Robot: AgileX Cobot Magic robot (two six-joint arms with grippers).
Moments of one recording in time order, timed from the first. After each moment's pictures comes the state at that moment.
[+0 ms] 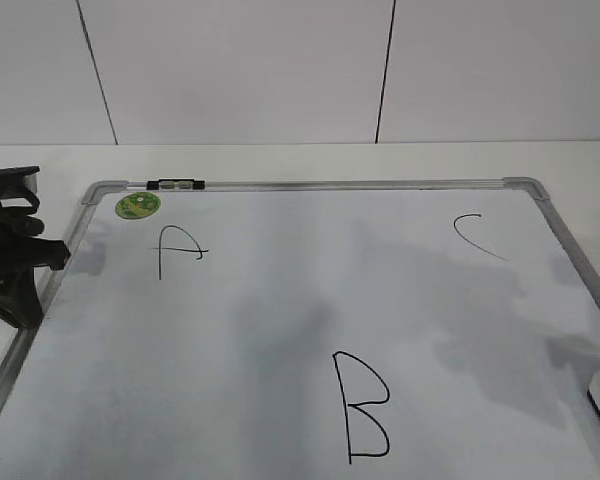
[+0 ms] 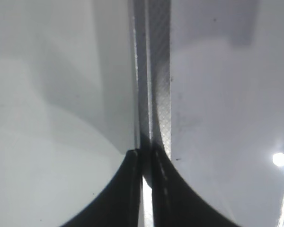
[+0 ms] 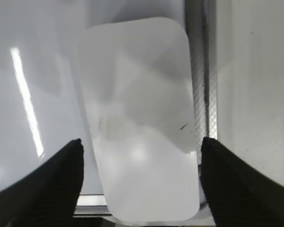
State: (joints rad) left arm -0.09 1.88 -1.13 -0.18 0.87 0.04; right arm -0.04 1.27 -0.65 0.11 0.95 -0.02
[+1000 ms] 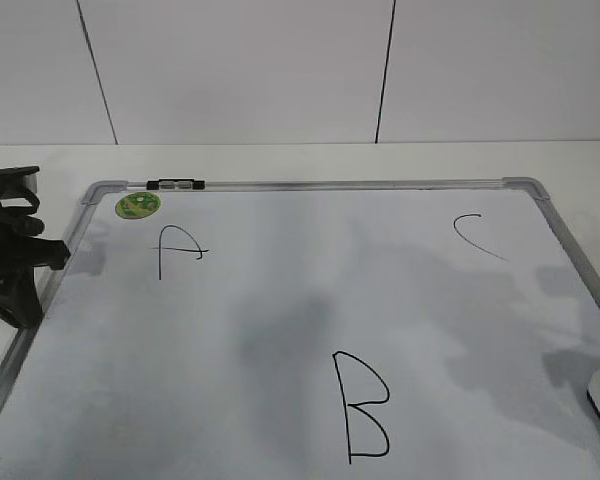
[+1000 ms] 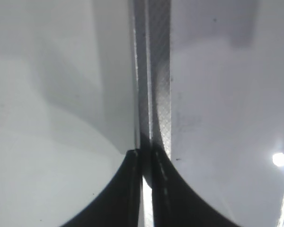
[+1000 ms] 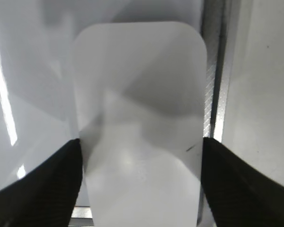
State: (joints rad) left arm -0.09 1.88 -1.13 -0.18 0.87 0.04; right arm 0.04 1.36 -0.65 0.04 0.90 -0.02
